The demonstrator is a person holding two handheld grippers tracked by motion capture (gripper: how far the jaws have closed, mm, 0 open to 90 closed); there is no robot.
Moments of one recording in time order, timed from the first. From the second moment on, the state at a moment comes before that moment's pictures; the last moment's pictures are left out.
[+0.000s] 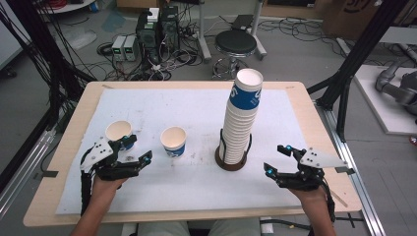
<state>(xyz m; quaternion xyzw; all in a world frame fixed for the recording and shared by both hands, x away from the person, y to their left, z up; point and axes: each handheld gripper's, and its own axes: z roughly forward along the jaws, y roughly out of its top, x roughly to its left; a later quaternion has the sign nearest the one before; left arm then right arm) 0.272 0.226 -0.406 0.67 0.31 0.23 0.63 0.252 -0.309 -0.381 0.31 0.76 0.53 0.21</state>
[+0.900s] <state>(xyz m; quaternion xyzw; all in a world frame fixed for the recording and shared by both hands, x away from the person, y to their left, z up) 0.268 0.230 -0.409 0.67 0.30 0.24 0.64 0.250 -0.307 -0.383 0.32 0.76 0.52 0.22</state>
